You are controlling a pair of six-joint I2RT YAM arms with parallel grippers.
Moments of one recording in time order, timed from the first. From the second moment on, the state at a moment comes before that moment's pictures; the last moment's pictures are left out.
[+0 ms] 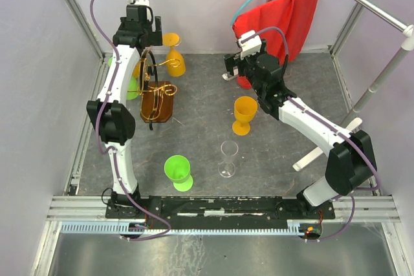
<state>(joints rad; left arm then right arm) -0.13 2.12 2.28 -0.71 -0.28 -0.04 0.54 1.54 1.23 0.32 0.20 -0.19</state>
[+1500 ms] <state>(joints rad) -0.13 2.01 1.95 -0.33 0.13 0.00 0.54 1.53 1.21 0.31 0.21 -0.13</state>
